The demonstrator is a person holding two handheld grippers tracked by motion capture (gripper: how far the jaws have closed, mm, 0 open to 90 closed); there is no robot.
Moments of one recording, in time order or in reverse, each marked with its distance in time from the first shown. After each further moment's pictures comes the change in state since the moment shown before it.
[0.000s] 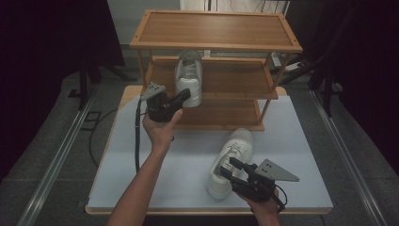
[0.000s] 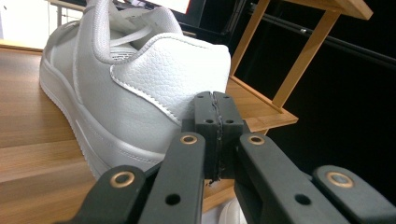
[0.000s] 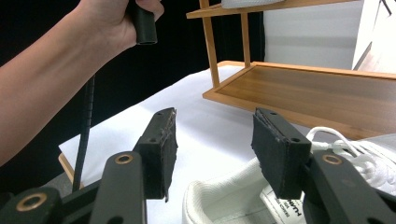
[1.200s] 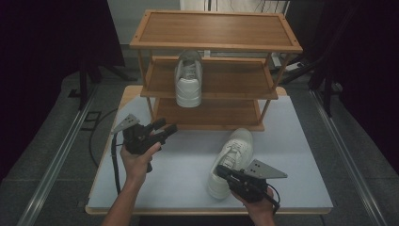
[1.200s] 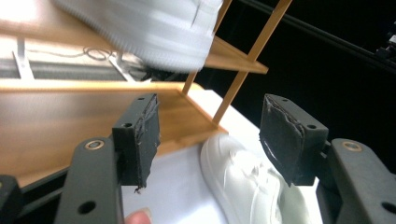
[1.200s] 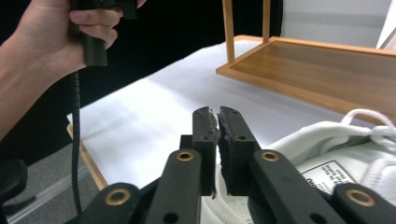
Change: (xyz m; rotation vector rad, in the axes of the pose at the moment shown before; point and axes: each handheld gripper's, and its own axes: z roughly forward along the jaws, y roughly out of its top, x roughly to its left) left arm 0.033 -0.067 -0.086 0.083 -0.123 -0.076; right arm 0.006 -0.007 0.017 0.115 0.051 -0.042
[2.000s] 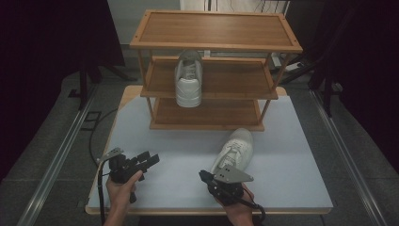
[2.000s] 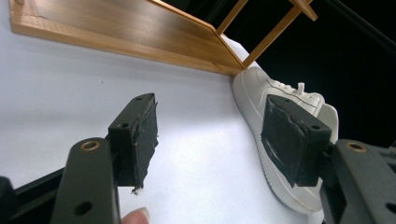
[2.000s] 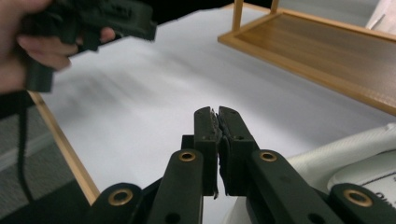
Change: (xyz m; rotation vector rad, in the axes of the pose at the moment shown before) left arm 0.047 -0.084 -0.042 0.100 0.060 -0.217; right arm 0.034 -0.013 0.049 0.136 -0.097 -0.126
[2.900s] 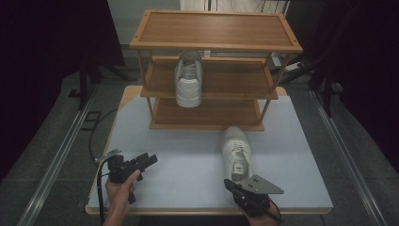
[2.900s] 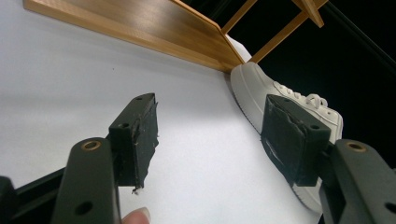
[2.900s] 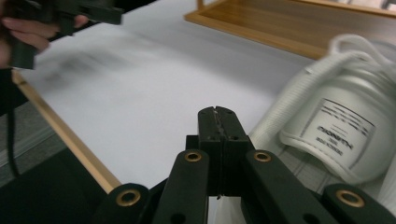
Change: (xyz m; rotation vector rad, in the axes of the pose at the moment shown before) left arm 0.013 -0.005 0.003 0.008 -0.017 -0.074; right arm -0.030 -0.036 -0.059 0.016 -0.069 0.085
